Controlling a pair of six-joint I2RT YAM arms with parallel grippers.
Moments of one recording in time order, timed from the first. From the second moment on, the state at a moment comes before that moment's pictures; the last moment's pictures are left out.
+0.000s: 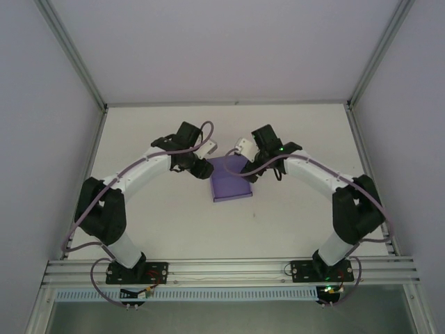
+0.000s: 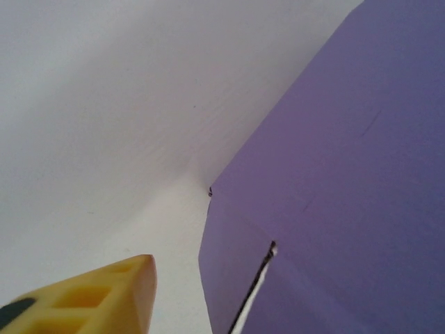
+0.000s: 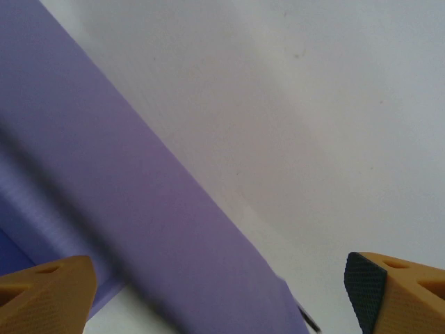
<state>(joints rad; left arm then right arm) -0.50 1.66 1.29 -0.72 0.16 0.16 0.55 1.65 1.20 -0.53 -0.03 -0.58</state>
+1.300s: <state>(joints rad) -0.55 1.74 1.37 -0.58 0.02 -0.28 0.56 1.71 1.34 -0.61 0.06 0.12</state>
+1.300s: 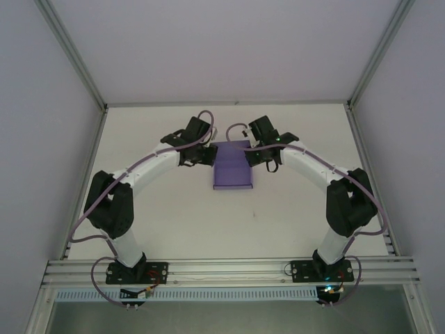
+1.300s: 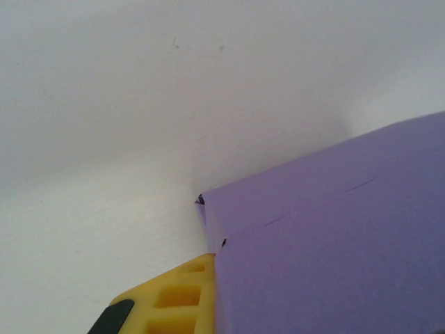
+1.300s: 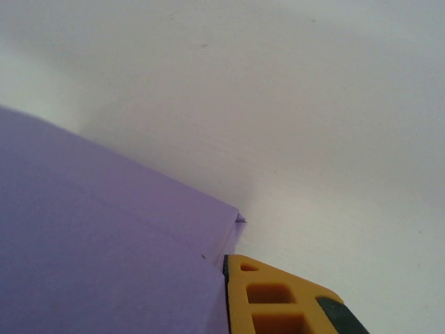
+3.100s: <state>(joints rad) -0.64 1.54 1.23 -0.51 -0.19 -0.58 0.73 1.72 0.91 0.06 0.40 0.56</state>
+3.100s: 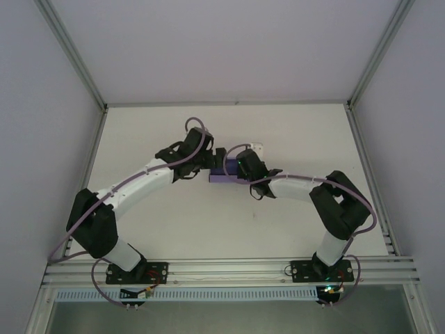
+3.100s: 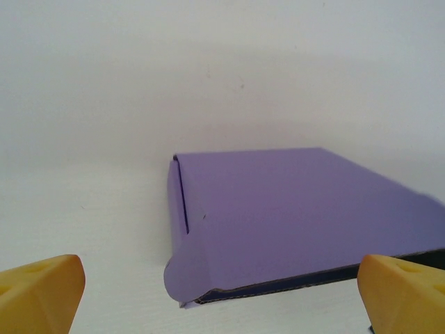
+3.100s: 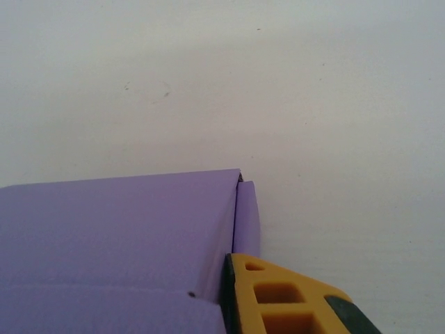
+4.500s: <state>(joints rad) -0.36 1.89 1.05 -0.03 0.48 -0.74 0.72 1.39 0.74 -0.18 0.22 0.48</state>
